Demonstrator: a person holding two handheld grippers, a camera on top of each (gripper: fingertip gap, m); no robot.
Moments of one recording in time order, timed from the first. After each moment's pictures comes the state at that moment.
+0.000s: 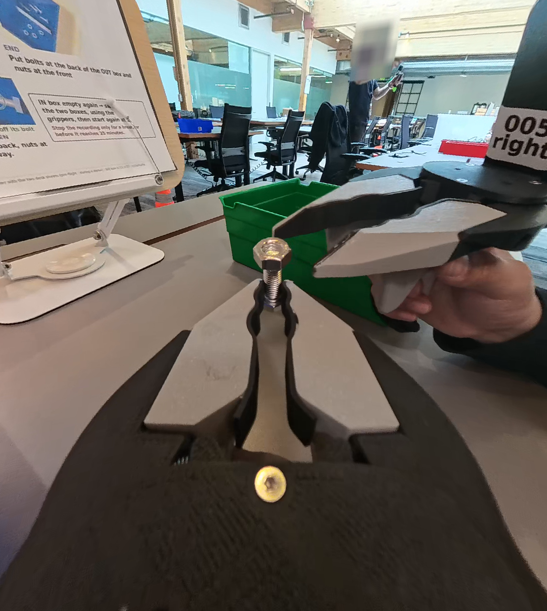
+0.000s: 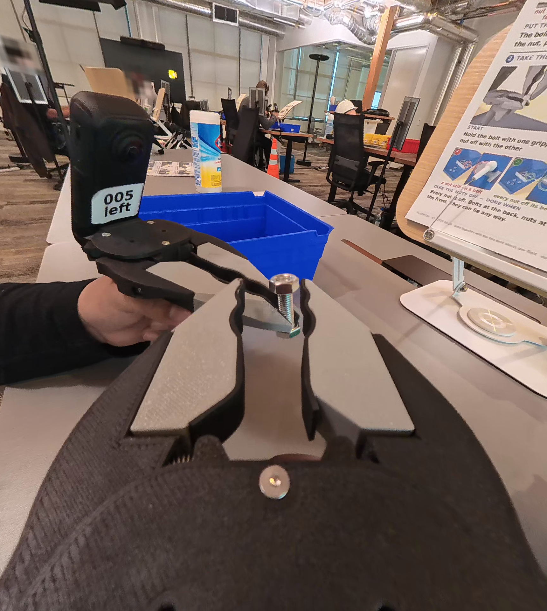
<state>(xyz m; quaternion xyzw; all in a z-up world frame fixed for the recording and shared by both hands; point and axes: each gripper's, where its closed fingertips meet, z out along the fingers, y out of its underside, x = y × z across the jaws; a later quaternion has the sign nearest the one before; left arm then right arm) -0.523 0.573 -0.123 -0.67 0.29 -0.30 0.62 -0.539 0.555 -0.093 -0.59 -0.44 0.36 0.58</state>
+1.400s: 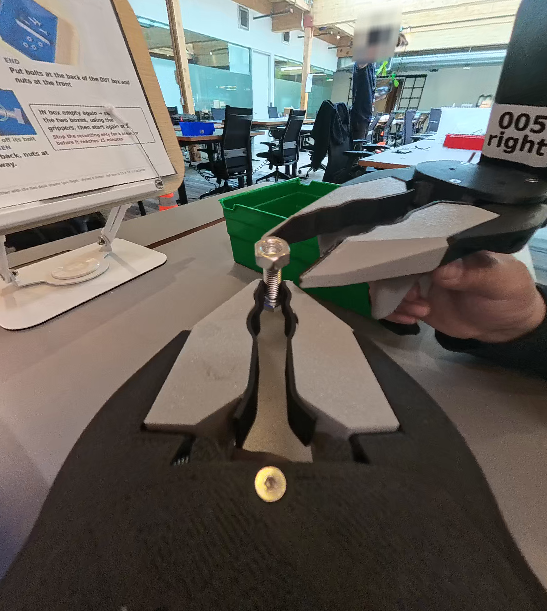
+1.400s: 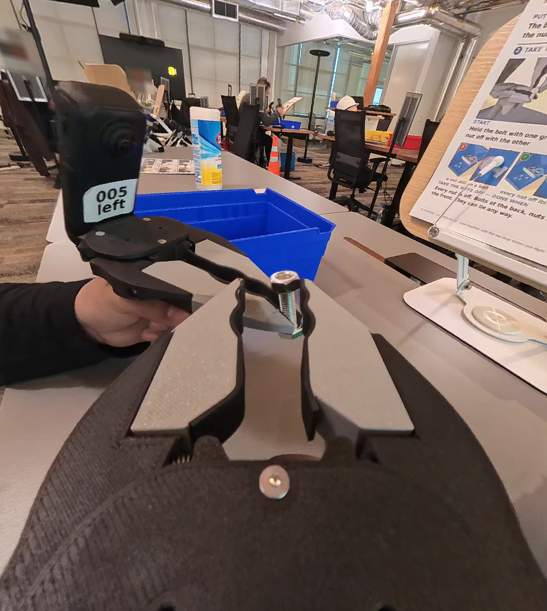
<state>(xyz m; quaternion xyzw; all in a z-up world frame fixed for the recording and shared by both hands) -0.521 0.571 -0.122 -0.67 0.29 -0.29 0.62 -0.542 0.555 -0.096 -0.59 -0.44 0.36 0.58</state>
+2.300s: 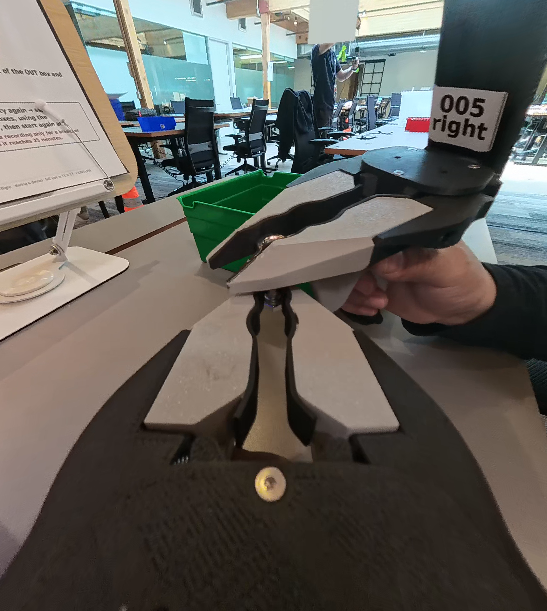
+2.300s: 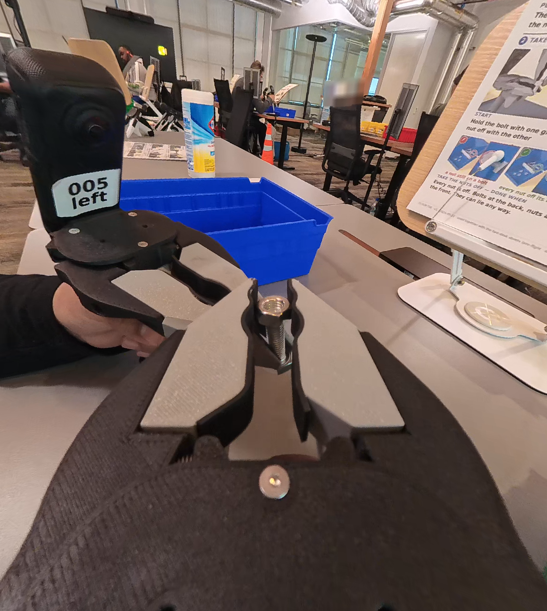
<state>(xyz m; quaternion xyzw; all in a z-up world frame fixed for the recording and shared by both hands) -0.499 0.554 -0.126 -0.65 0.34 -0.31 0.60 -0.545 0.557 -0.103 -0.60 -0.45 0.34 0.58</state>
